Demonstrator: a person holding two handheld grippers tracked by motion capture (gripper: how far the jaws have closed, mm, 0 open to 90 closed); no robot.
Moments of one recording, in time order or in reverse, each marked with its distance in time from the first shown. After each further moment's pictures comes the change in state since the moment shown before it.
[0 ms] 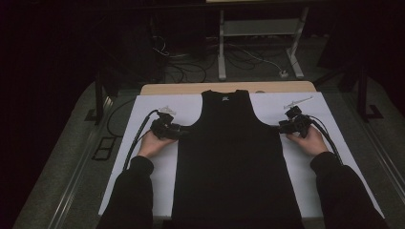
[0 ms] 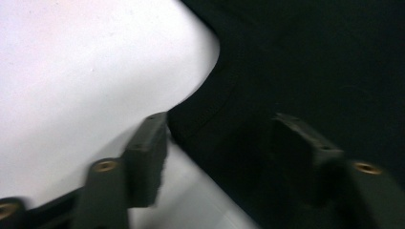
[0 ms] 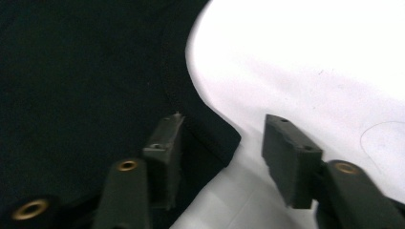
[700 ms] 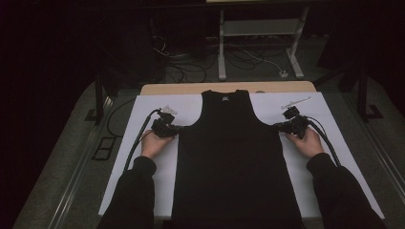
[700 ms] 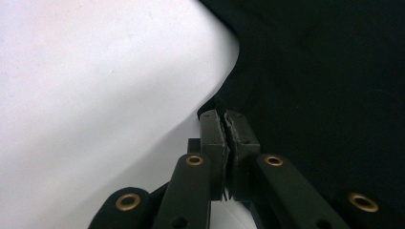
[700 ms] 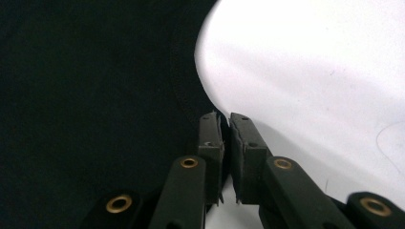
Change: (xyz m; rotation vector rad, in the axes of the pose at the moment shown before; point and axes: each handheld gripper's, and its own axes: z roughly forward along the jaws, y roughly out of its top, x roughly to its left) left arm -0.001 0.002 0.000 -0.007 0.052 -0.031; right arm 0.009 0.002 0.001 -0.007 0.003 0.041
